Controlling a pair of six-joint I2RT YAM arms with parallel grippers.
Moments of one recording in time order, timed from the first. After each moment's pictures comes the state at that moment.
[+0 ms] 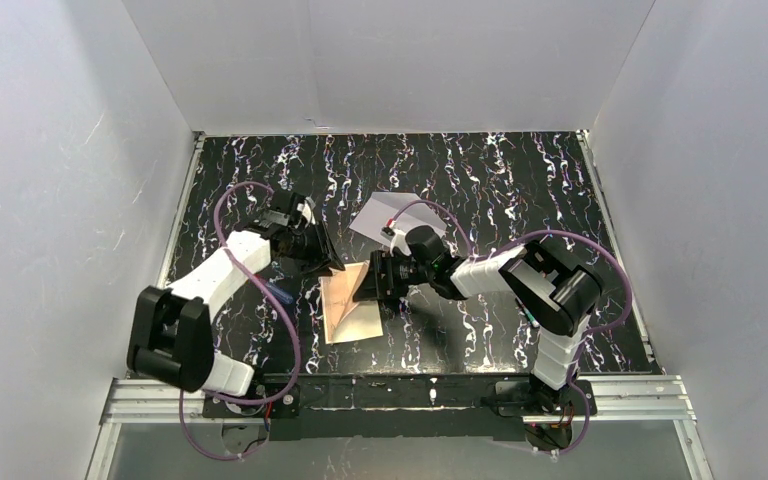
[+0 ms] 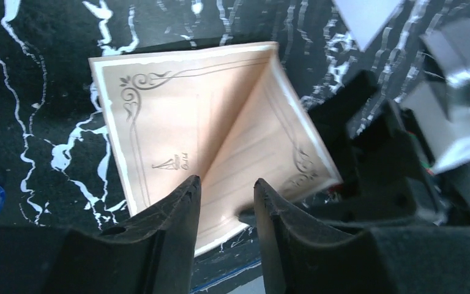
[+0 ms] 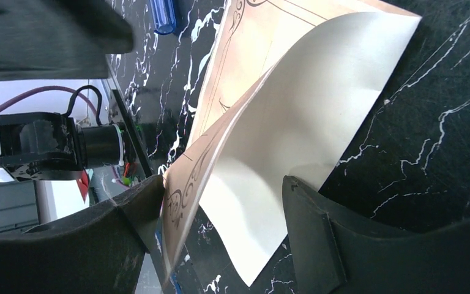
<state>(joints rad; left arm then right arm) -0.34 1.45 0.95 -0.62 0.33 -0.65 0.81 1.84 0.78 0.48 -0.58 0.76</state>
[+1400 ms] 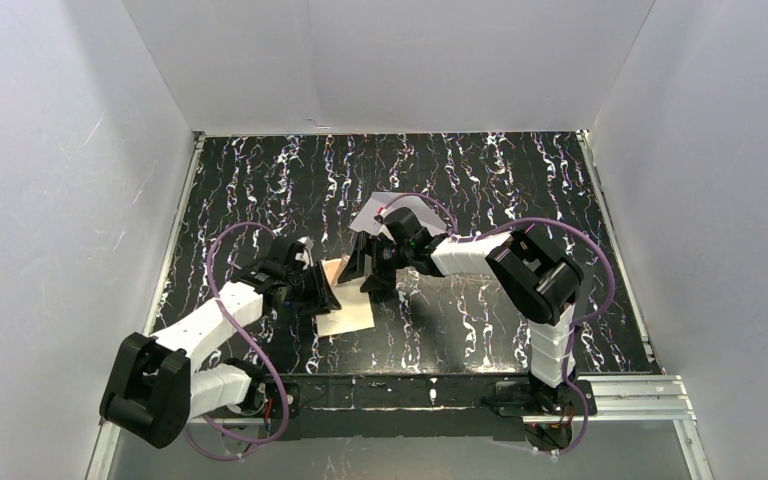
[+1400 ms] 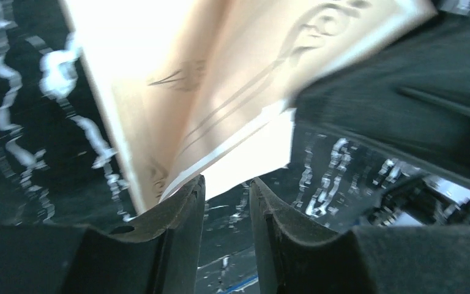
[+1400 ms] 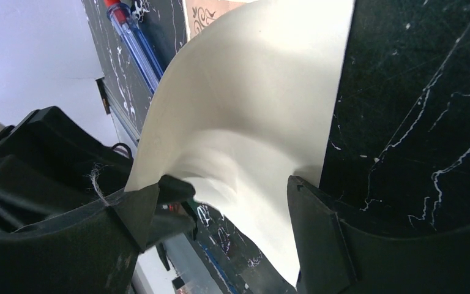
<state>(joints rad) -0.43 1.15 0.57 -0.42 0.33 -0.69 0.81 1.96 1.08 0.13 -0.52 0.98</state>
